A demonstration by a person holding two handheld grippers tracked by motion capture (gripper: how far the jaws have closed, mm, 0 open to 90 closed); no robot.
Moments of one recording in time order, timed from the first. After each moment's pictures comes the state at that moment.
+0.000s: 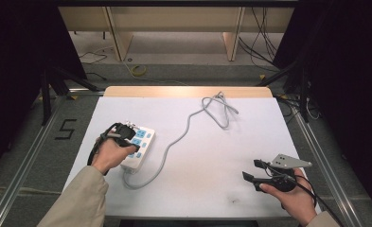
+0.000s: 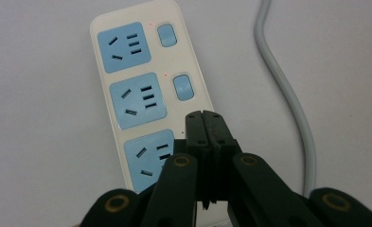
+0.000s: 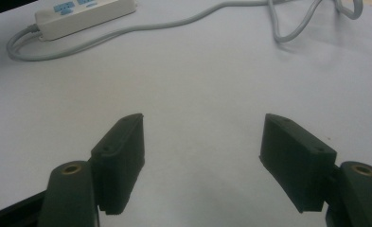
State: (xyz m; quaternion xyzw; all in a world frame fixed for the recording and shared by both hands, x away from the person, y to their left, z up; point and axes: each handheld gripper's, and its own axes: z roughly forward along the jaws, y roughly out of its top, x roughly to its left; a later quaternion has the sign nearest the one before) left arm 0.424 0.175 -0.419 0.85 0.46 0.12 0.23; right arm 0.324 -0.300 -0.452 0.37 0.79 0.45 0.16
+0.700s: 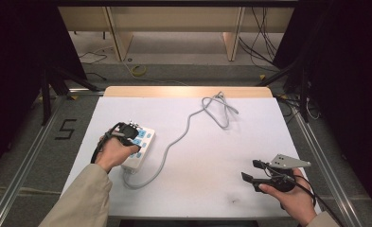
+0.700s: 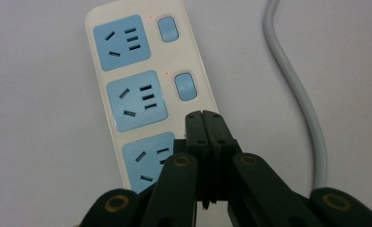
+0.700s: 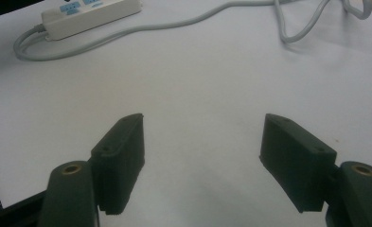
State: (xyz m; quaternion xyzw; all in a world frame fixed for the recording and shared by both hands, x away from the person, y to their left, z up) left arm 0.431 0.168 -0.425 0.85 0.47 0.12 0.20; right arm 0.324 -0.298 -0.452 0.37 0.80 0.46 0.15
